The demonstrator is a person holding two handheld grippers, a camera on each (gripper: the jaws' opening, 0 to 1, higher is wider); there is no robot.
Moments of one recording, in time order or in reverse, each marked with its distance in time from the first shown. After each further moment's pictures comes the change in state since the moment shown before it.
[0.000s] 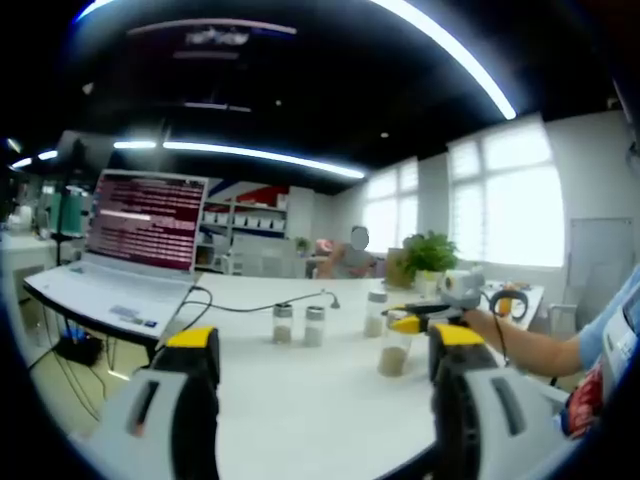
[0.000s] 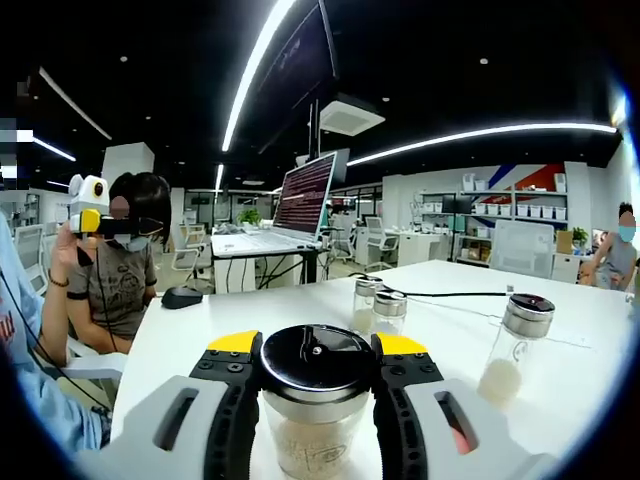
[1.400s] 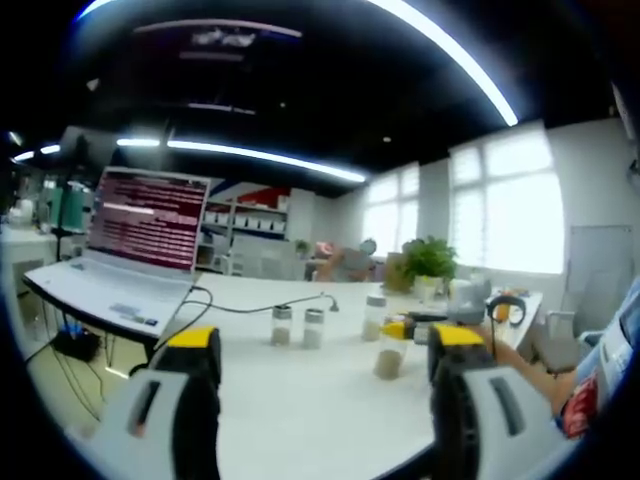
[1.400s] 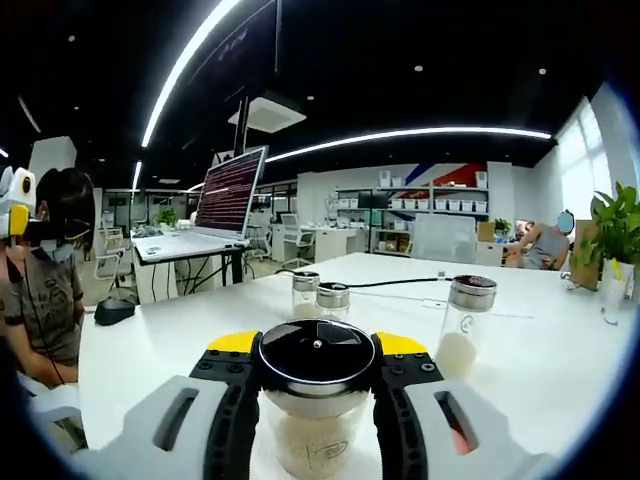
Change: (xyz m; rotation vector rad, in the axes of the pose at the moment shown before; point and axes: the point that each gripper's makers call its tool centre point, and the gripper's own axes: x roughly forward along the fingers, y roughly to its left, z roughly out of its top) left arm -0.004 0.002 0.003 -0.020 -0.014 -0.001; right arm 0.001 -0.015 -0.005 0.042 0.011 -0.403
